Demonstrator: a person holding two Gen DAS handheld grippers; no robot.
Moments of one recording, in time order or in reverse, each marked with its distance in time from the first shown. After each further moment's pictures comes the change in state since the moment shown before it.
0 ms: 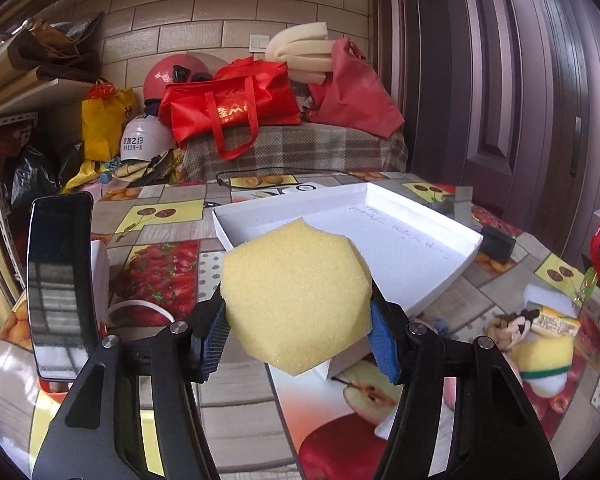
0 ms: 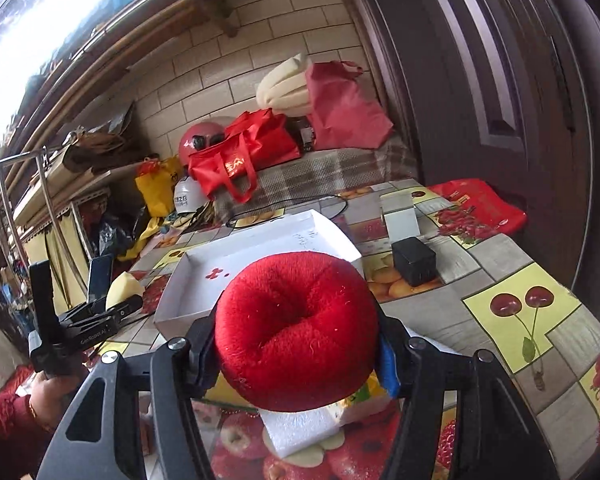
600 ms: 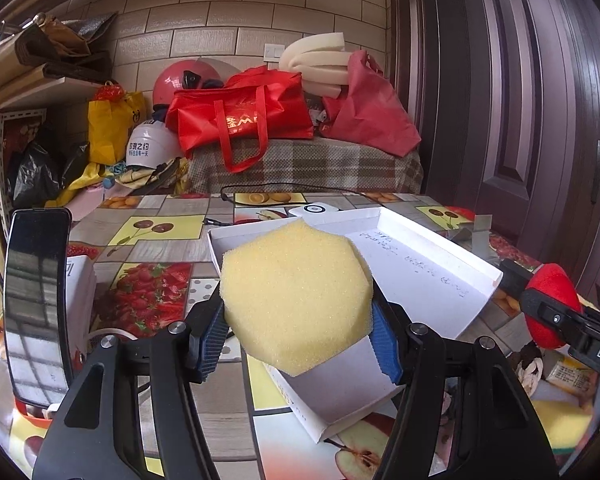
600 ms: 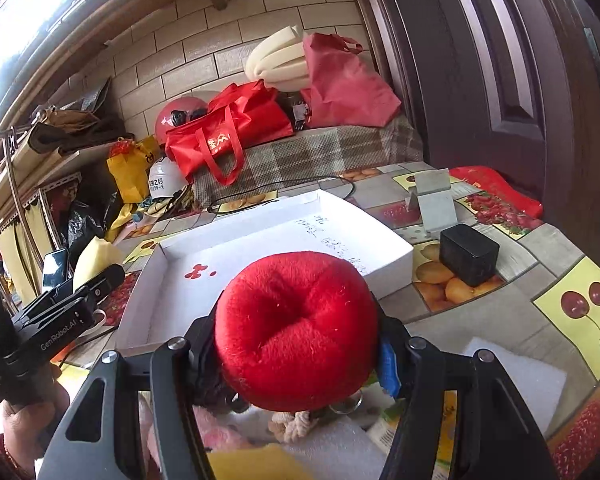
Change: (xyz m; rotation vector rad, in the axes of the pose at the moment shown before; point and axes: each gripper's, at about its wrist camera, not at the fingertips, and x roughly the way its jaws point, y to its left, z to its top) left arm 0.034 -0.004 0.016 -0.059 -0.031 0.034; right arm 0.093 0.040 -0.010 -0.008 0.047 -0.081
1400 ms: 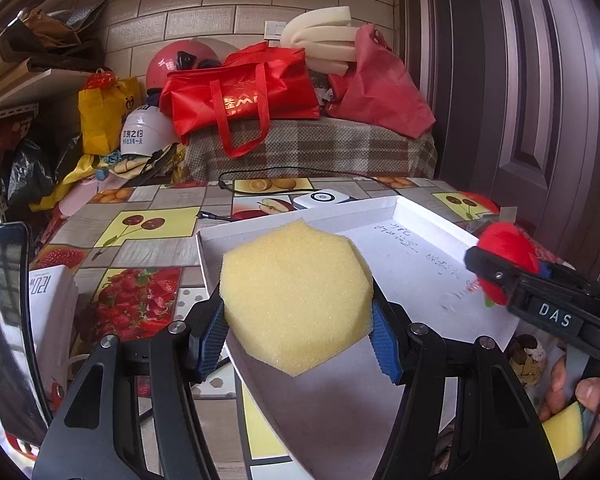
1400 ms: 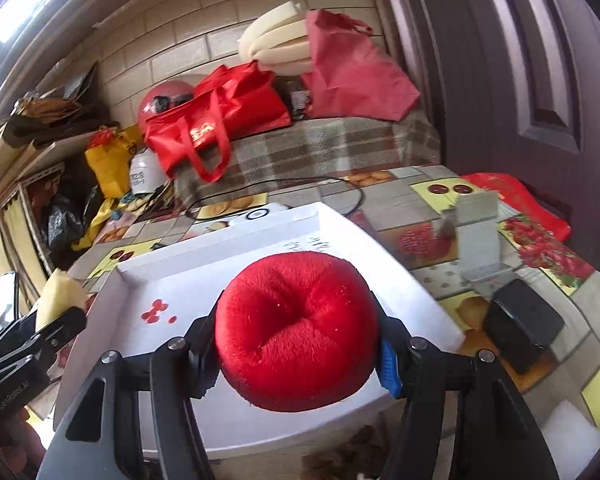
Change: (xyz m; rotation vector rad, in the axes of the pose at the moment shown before) left arm 0.049 -0.008 0.014 0.037 0.069 0.039; right arm 0.093 0.013 0.037 -0.111 0.062 0.037
